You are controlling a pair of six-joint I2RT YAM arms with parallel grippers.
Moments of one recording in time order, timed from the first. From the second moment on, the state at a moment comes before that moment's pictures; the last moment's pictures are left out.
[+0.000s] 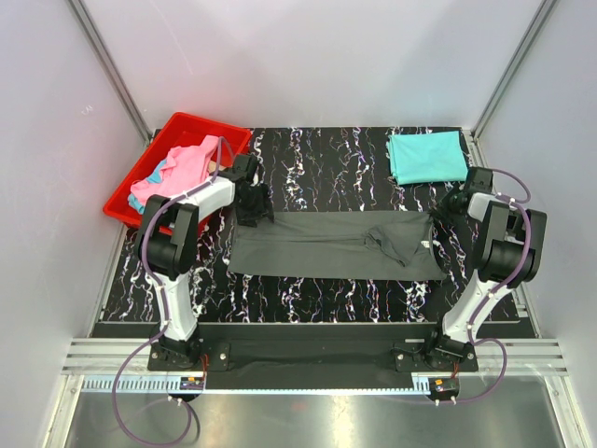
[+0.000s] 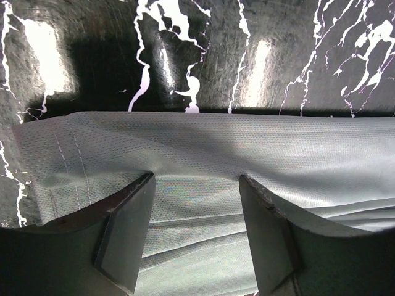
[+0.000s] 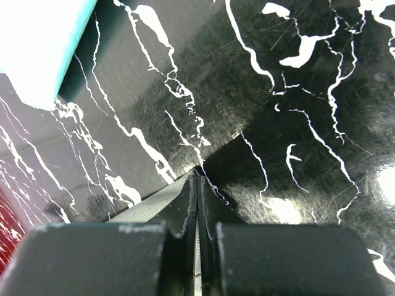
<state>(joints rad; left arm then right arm) -0.31 1.97 1.36 -0.56 0.13 -0.52 -0.30 1.89 1.11 -0.18 -0.23 0.54</state>
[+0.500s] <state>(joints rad) -0.31 1.90 1.38 -0.67 0.10 -0.50 -0.30 1.89 1.22 -0.25 -0.24 0.56</state>
